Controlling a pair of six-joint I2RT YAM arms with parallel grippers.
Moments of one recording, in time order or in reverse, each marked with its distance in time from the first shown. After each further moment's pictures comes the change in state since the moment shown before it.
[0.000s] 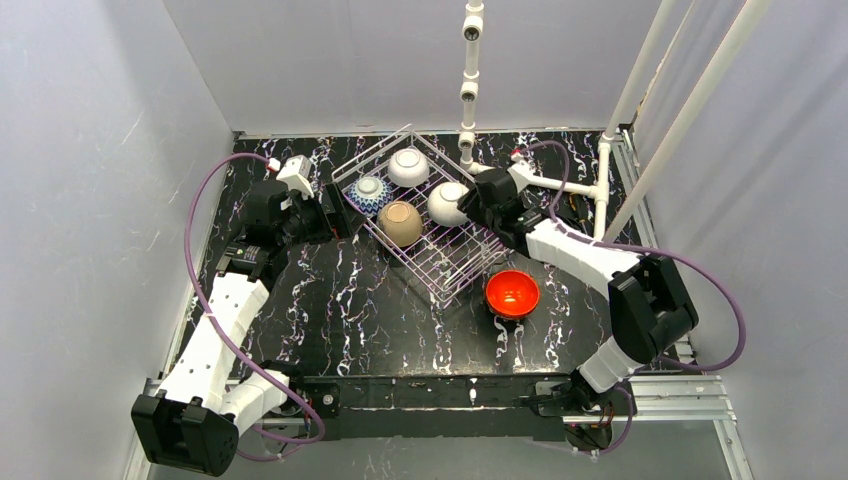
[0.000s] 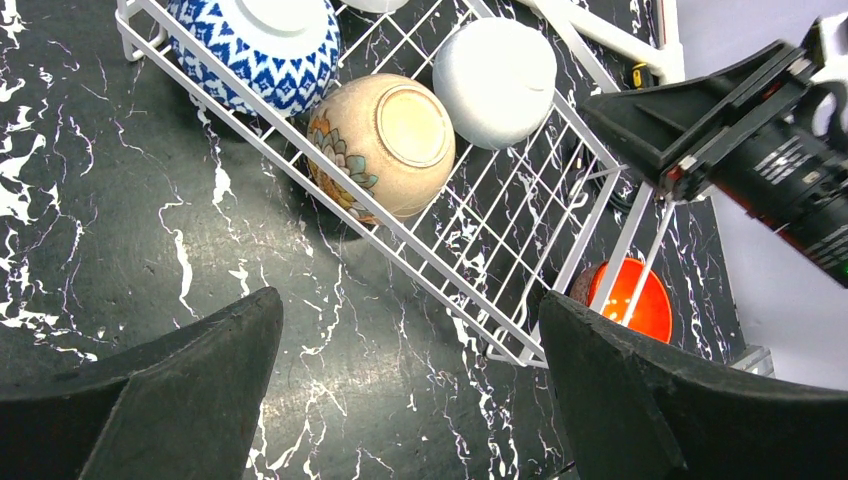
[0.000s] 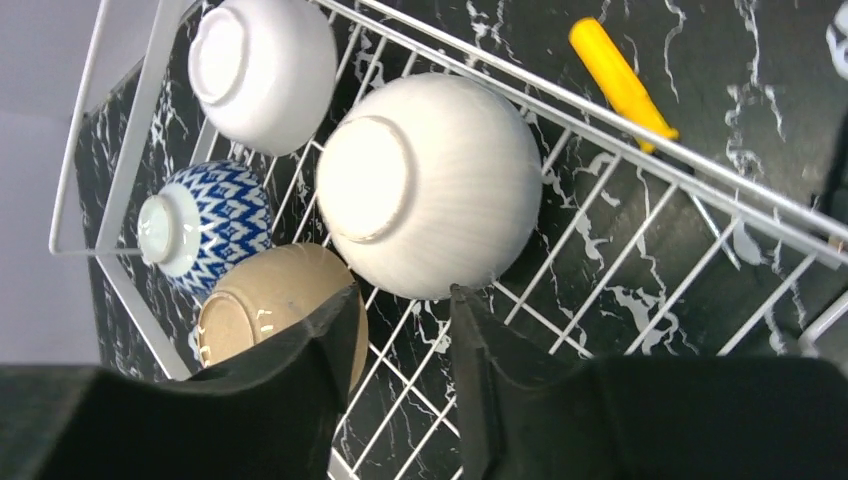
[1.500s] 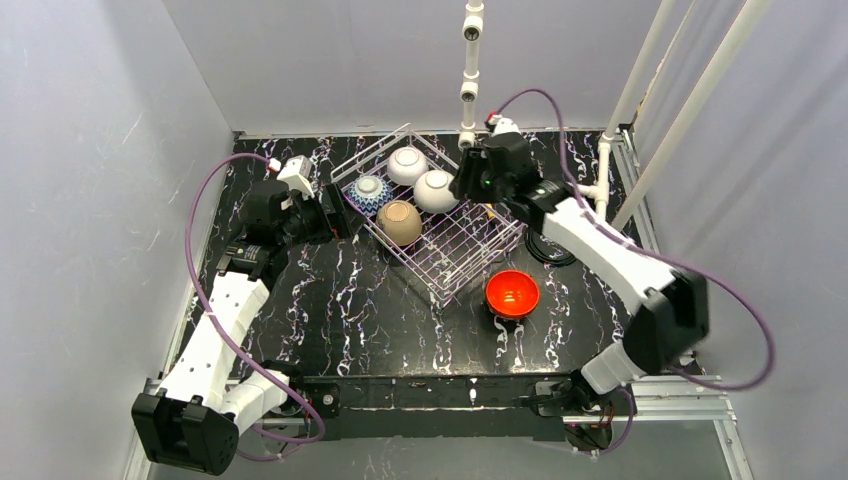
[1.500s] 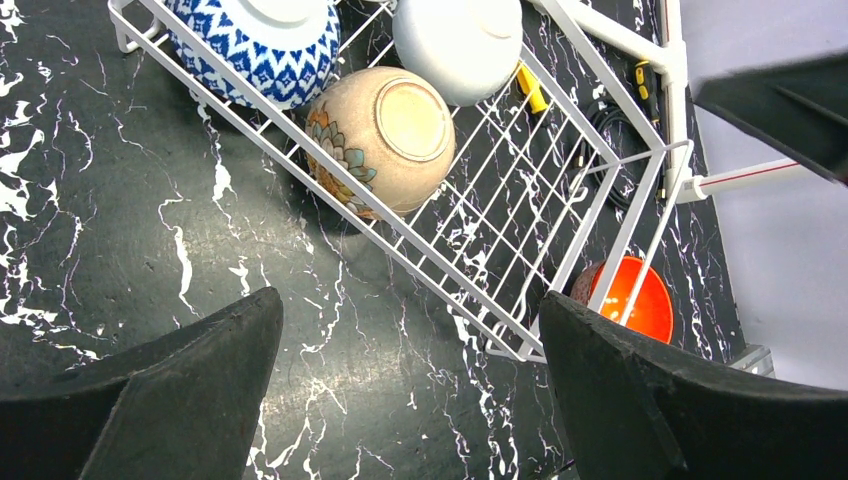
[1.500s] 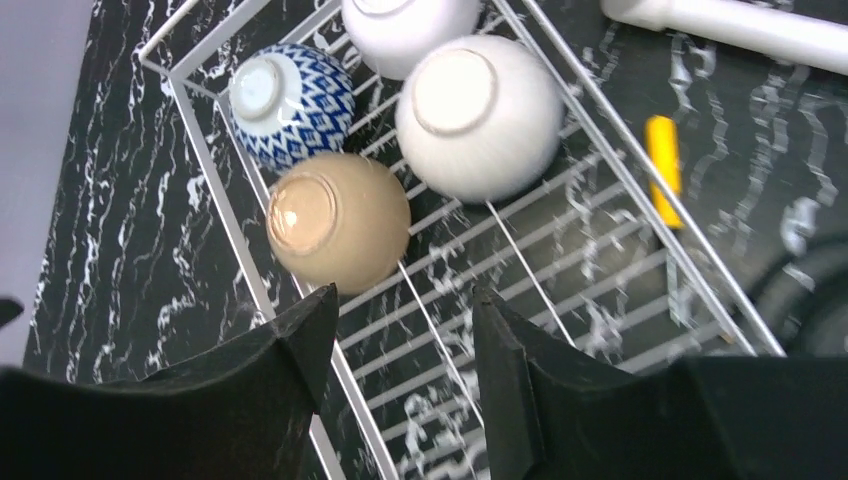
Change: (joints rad) left arm 0.000 0.005 0.000 -0.006 -0.001 -0.001; right arm -0.016 0.001 0.338 -0.285 -0.280 -0.484
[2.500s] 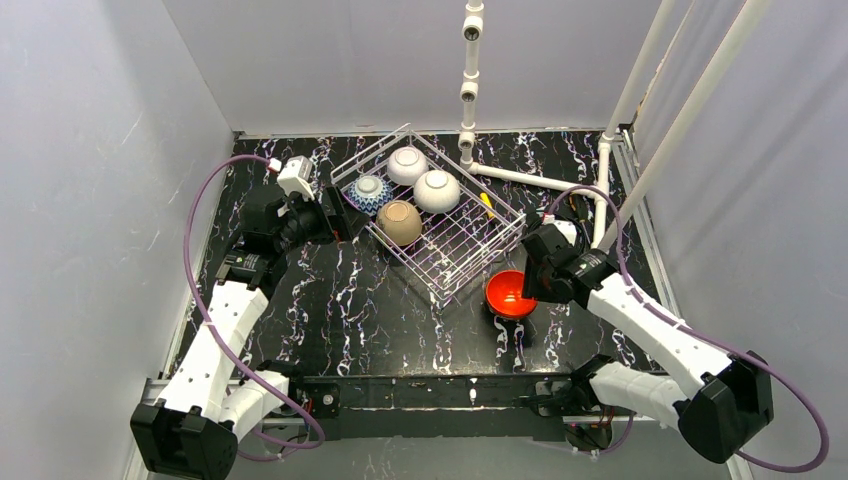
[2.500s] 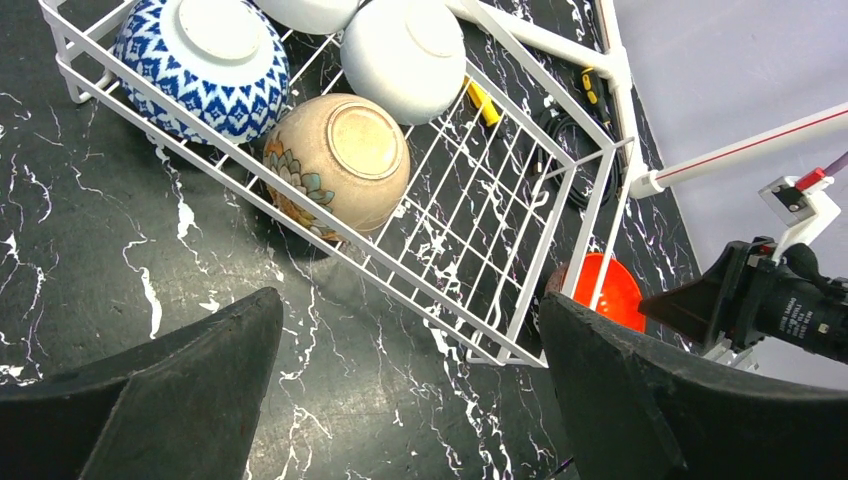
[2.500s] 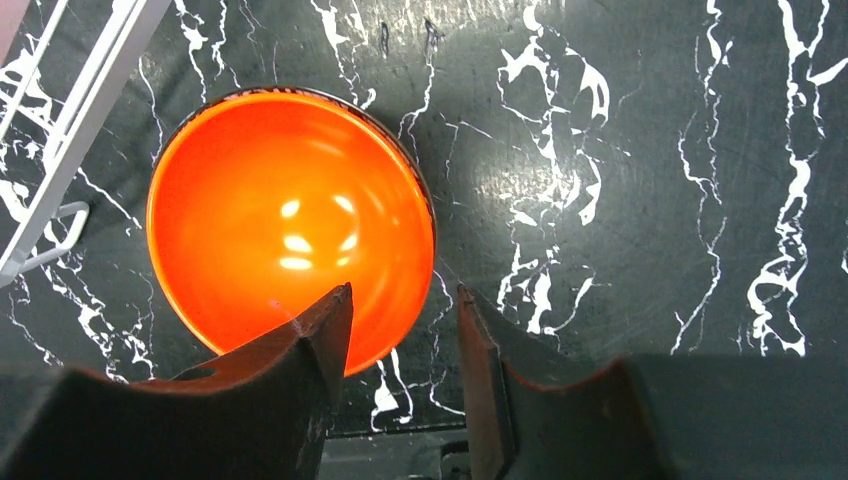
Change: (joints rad) left arm 0.000 -0.050 -0.048 0.098 0.069 0.006; right arm -0.003 -0.536 -0.572 -0.564 0.234 0.129
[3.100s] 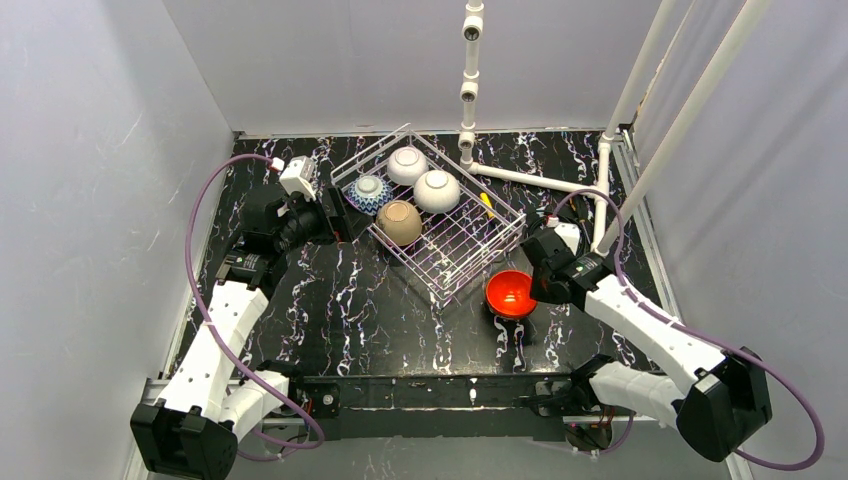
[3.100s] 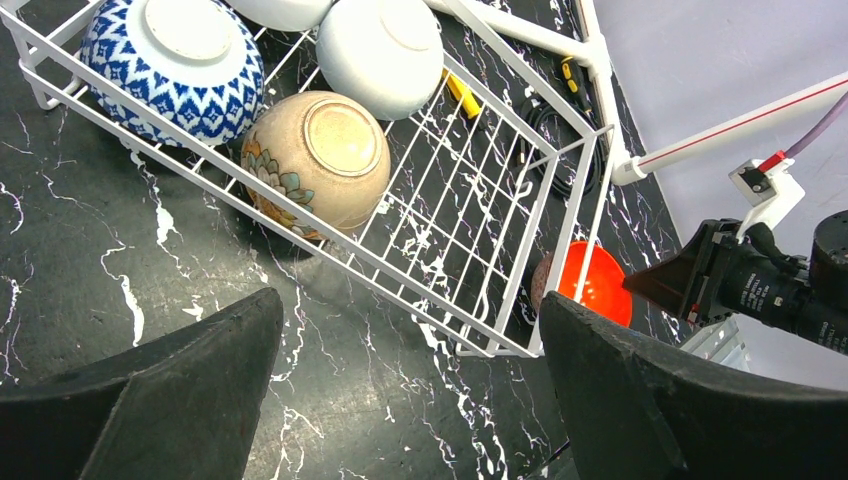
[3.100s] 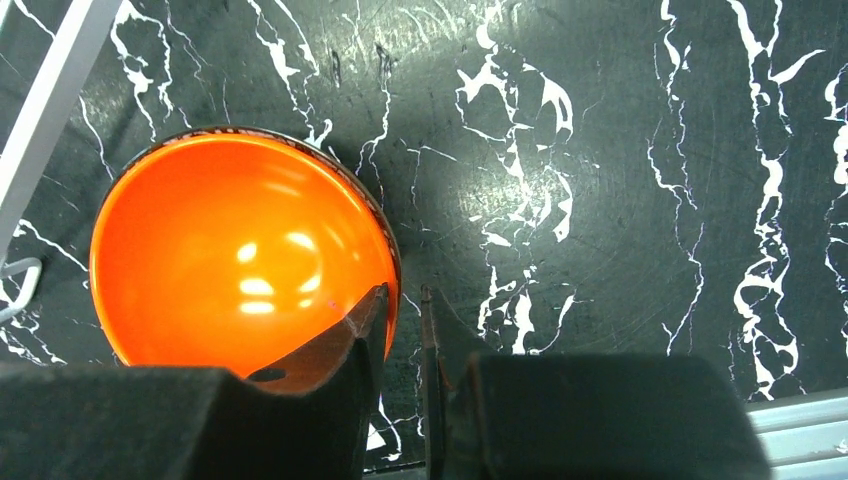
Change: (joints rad) left arm 0.000 0.000 -0.001 0.012 0.049 0.007; right arm -0.006 0.022 -0.063 0.079 0.071 0.032
